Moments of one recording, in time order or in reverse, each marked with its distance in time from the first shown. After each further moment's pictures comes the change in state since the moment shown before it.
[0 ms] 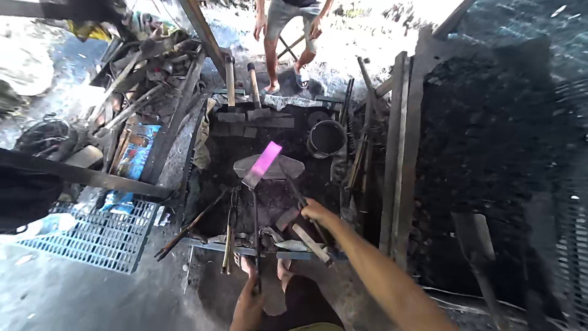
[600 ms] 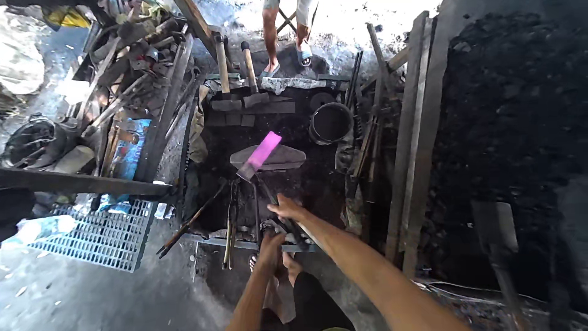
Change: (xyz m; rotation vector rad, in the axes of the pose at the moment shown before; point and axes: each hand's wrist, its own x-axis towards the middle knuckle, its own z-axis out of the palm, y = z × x) left_hand 0.129 0.071 0.059 -0.585 0.016 -0.080; right_hand 0.064 -0.015 0.067 -0.208 -0.179 -0.074
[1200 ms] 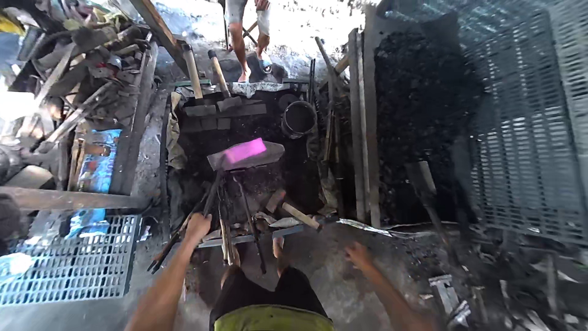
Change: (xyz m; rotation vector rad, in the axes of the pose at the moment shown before) left_hand 0.036 0.135 -0.208 1.207 0.220 -0.033; right_hand -0.245 0.207 0.102 0.484 0.664 0.625
